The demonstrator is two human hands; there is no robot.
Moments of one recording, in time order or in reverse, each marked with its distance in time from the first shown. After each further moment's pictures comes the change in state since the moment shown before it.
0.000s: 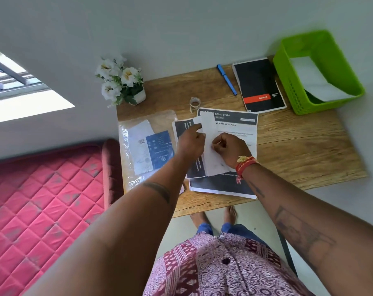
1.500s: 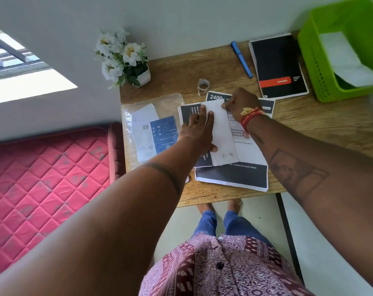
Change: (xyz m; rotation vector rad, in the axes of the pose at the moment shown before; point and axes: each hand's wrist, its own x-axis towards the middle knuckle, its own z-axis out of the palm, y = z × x) left_hand 0.000 -0.006 -0.003 1.079 -0.226 0.243; right_hand 0.095 -0.034 -0.028 -0.239 0.000 0.172
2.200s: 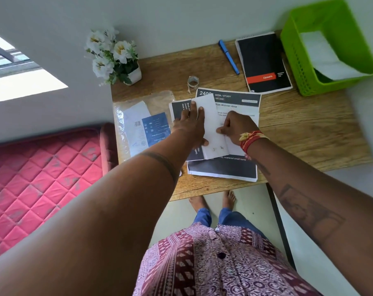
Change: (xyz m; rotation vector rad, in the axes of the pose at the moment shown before) left_hand -0.001 0.005 -0.007 -0.001 -0.039 -0.018; right_hand -0.075 0.042 0.013 -0.061 -0.104 -0.084
